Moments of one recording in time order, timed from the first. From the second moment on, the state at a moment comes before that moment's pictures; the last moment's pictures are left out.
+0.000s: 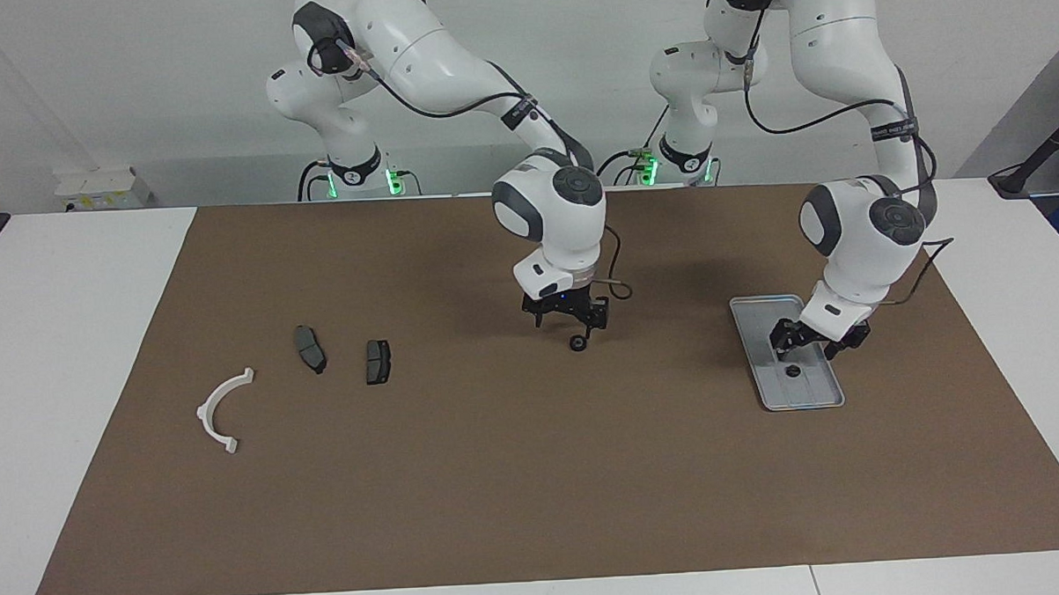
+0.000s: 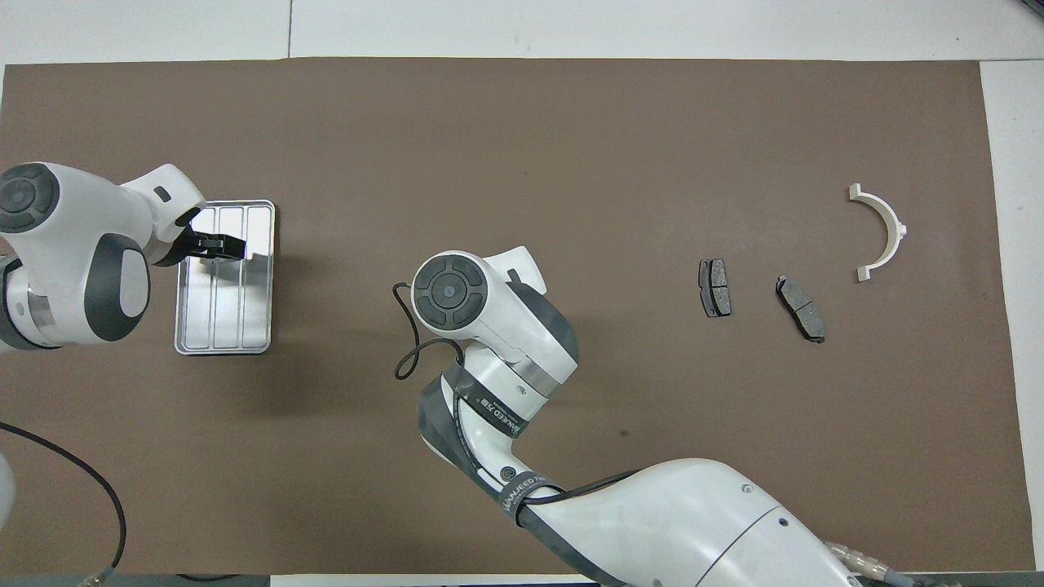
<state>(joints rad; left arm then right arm) 0.04 0.33 -0.04 -1.98 0.05 2.38 0.12 0.63 0.60 0.10 -1.56 -0.14 2.18 1.15</state>
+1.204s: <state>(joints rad) 0.04 0.34 -0.05 -1.92 0.03 2.28 0.12 0.62 0.64 0.09 -1.55 -0.14 2.24 1.15</state>
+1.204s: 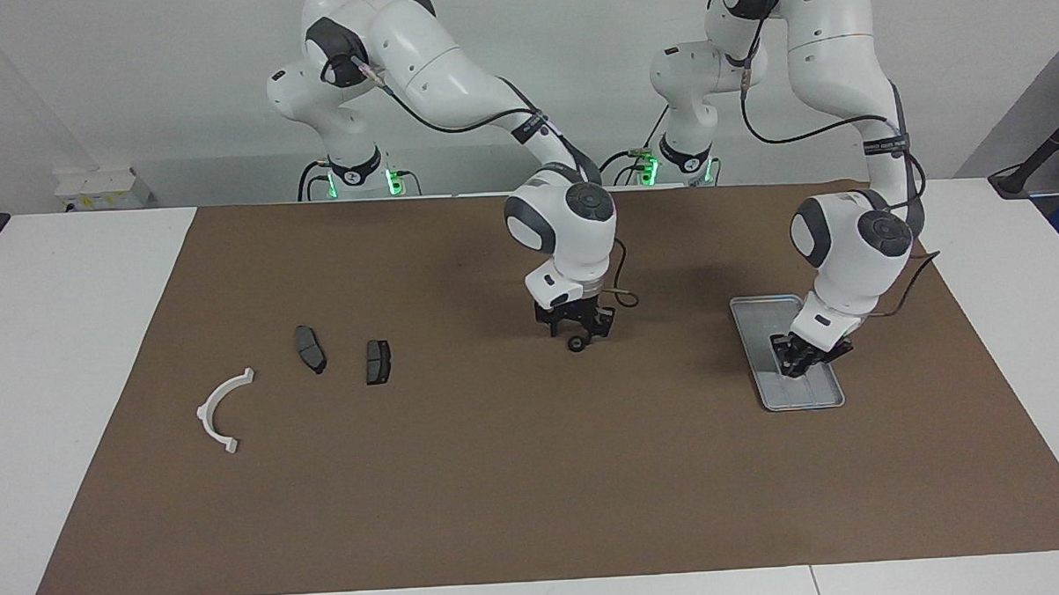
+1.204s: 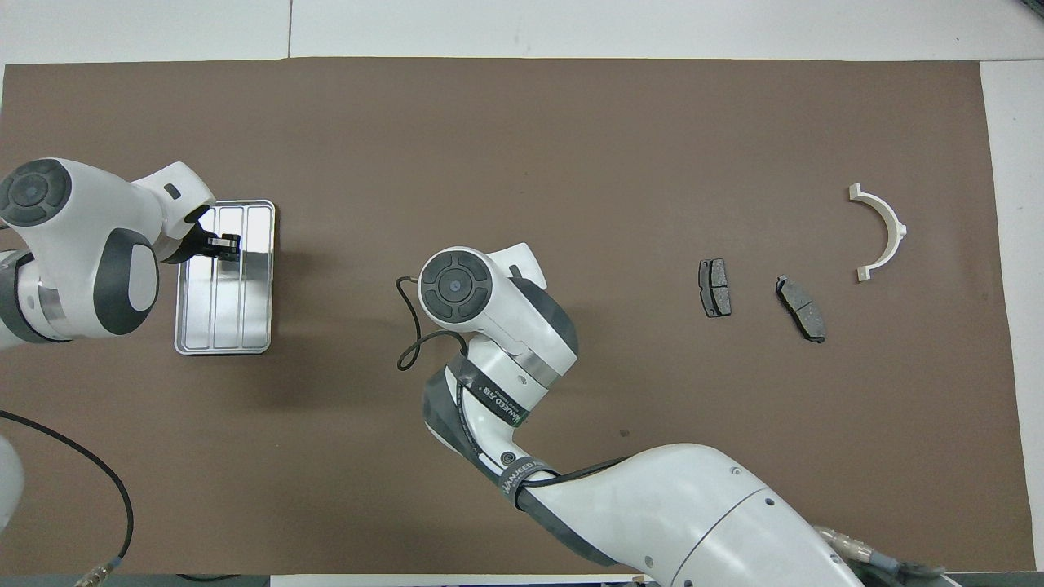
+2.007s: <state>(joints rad) -0.19 0.24 -0.08 -1.73 -0.03 1.95 -0.24 0.61 0.63 0.09 -1.54 -0.14 2.25 1.18</state>
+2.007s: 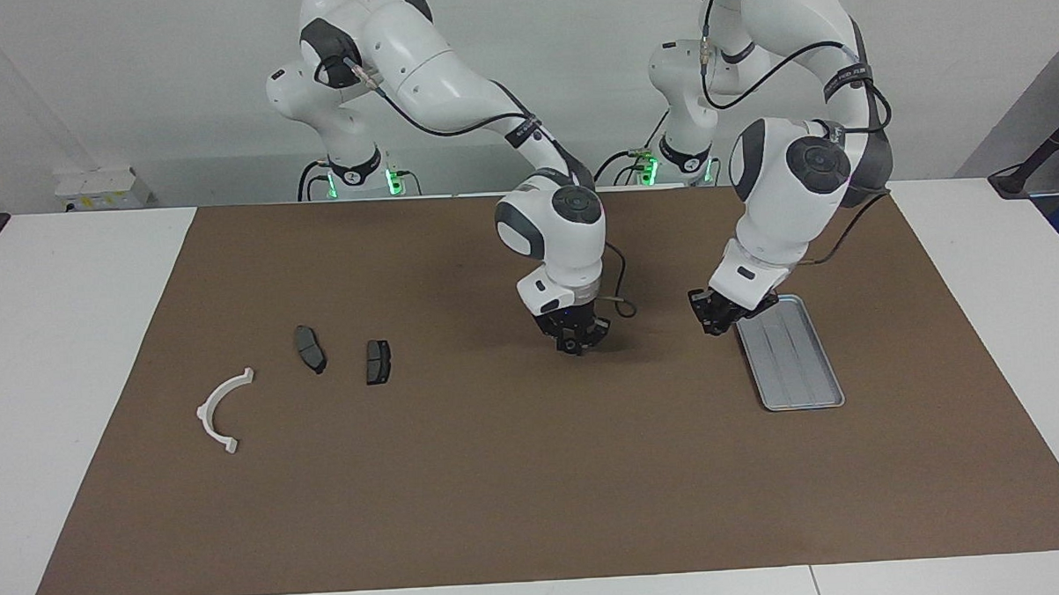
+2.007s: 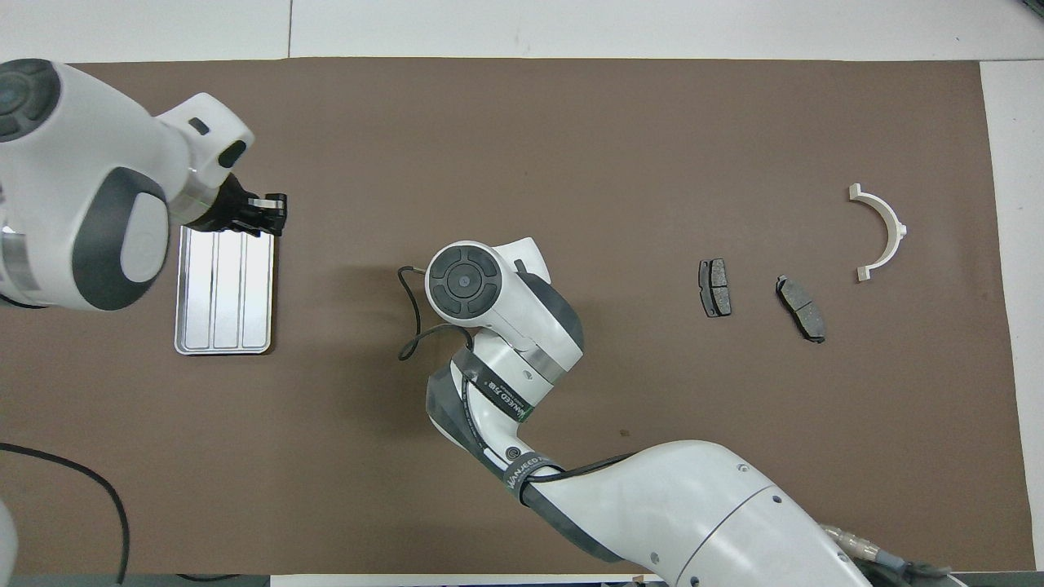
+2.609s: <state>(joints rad) -0.22 0.24 -0.08 -1.75 -0.03 1.97 -0.31 0.29 0.52 0.08 -1.47 -0.14 1.99 0.53</state>
